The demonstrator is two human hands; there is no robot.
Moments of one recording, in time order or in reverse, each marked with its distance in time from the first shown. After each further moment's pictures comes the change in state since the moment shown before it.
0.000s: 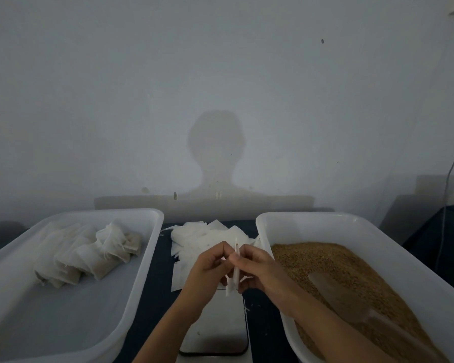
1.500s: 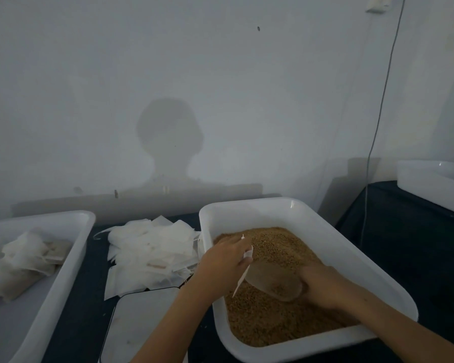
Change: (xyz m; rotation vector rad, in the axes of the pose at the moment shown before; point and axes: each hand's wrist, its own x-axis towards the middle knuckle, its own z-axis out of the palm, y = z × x) left_hand 0.058 -0.005 0.120 0.853 -0.253 0.421; right_hand -0.099 0.048 -0.179 -1.366 0.079 0.482
